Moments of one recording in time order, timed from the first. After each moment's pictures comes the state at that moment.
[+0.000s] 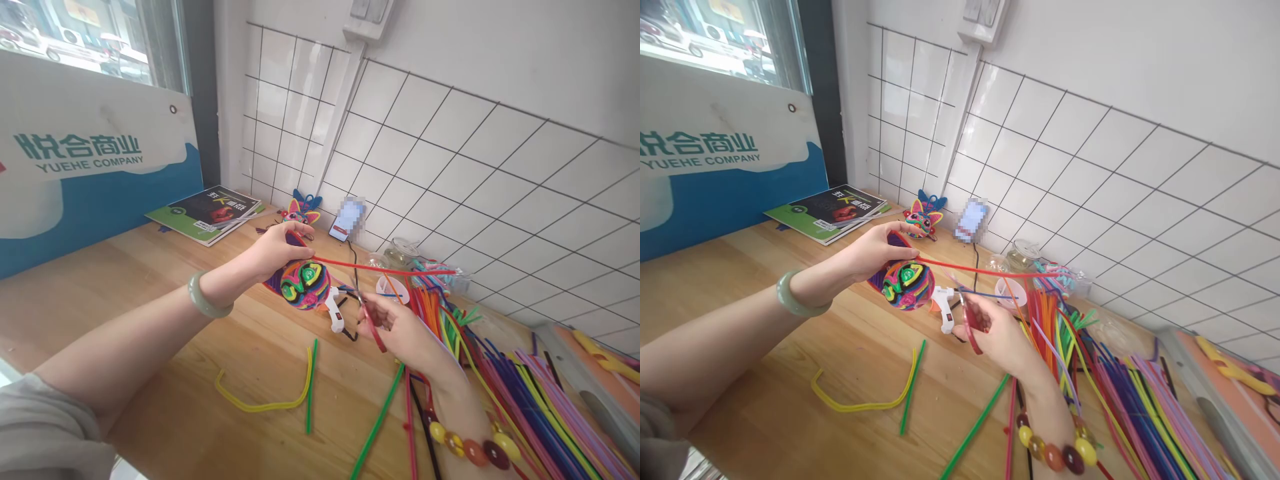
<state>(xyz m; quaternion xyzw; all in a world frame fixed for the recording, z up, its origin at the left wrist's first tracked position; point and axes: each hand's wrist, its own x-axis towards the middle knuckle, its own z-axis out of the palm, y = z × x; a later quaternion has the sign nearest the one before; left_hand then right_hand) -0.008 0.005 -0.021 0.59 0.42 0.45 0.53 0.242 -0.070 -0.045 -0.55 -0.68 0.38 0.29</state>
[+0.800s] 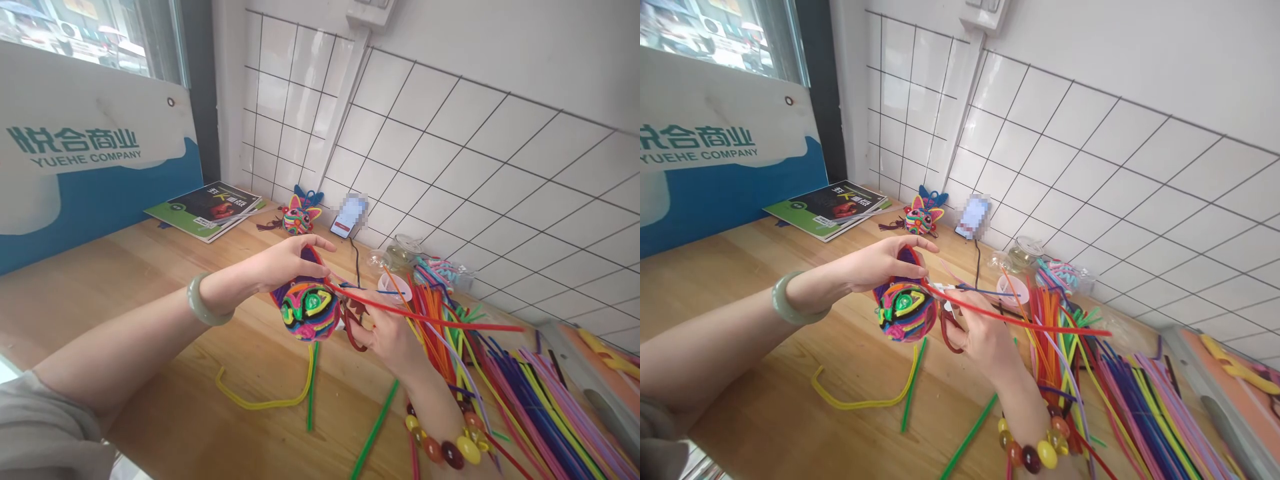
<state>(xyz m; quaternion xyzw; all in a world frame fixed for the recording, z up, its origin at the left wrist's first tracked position) 0.000 -0.012 -0.020 0.59 0.31 0.35 0.65 0.220 -0.073 -0.052 -0.42 -0.87 0.02 0.27</state>
